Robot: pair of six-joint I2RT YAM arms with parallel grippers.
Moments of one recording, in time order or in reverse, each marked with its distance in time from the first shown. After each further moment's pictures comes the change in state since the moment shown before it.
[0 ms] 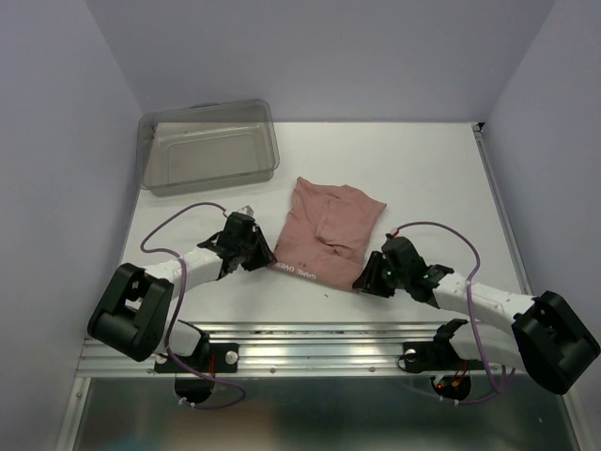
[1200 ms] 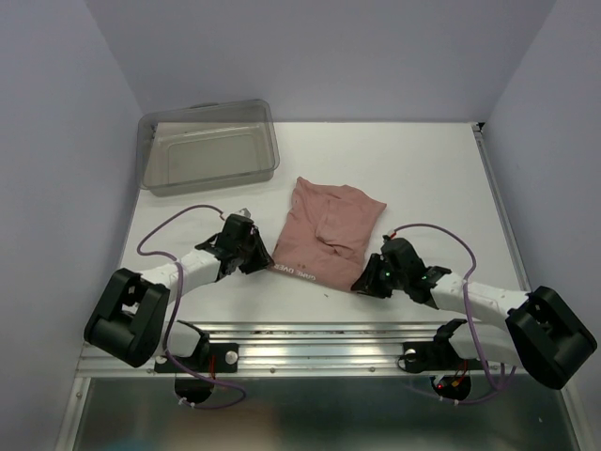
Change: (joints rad) left arm 0.000 -0.040 -0.013 -0.050 -0.032 -0.014; right arm -0.003 0.032 -0.025 0.090 -0.056 0.010
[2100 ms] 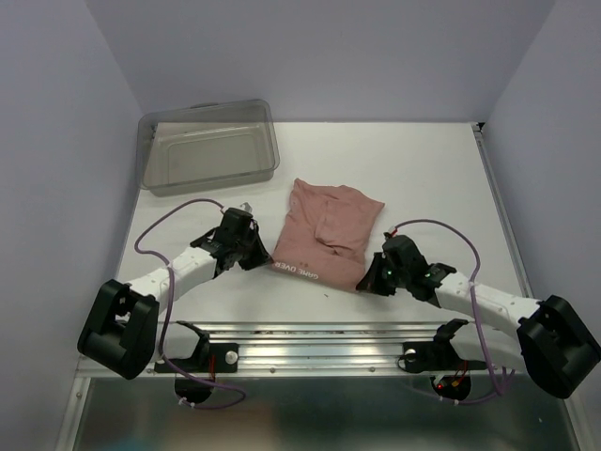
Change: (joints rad) left arm -0.001 -0.064 0.074 -0.126 0.052 0.004; right arm 0.000 -0.060 0.036 -0.122 0.052 -0.052
